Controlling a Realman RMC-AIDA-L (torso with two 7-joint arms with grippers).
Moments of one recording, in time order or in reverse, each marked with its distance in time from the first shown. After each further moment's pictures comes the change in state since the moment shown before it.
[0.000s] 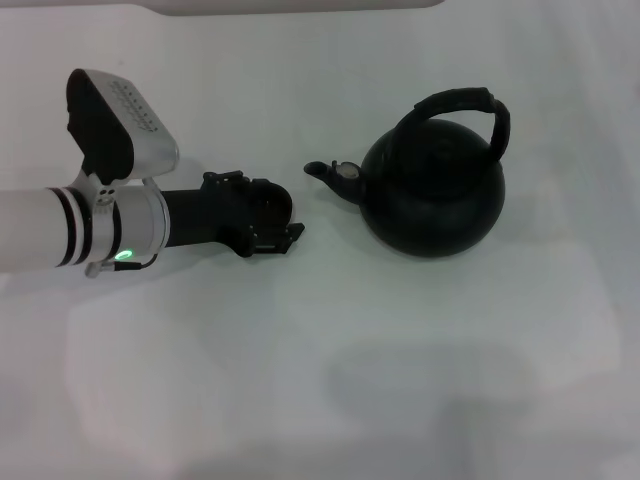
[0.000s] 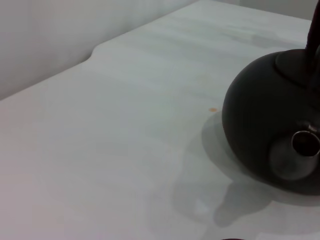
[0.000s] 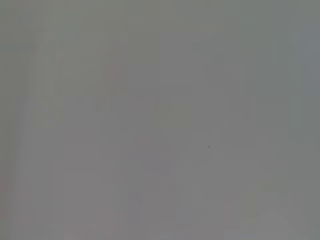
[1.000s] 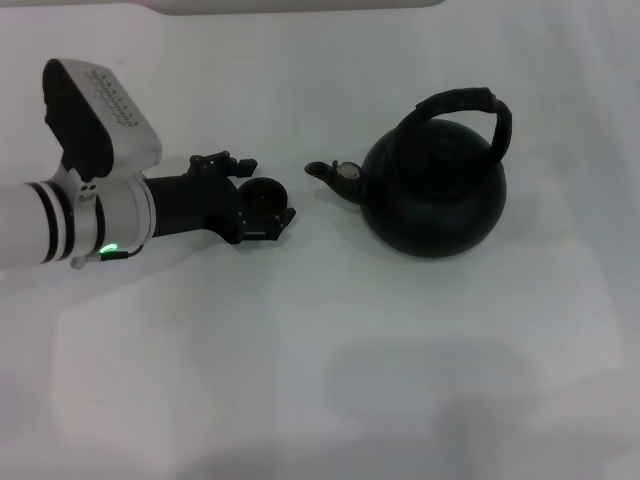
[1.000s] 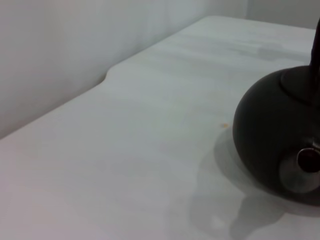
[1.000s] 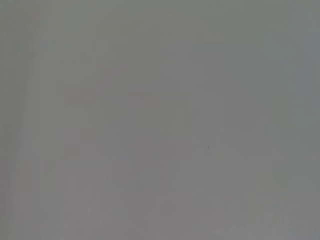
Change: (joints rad) left arm 0.091 0.004 0.006 0.164 0.013 -0.005 -0.001; right arm -0.002 -0.002 0.000 -0.004 0.000 -0.001 -0.004
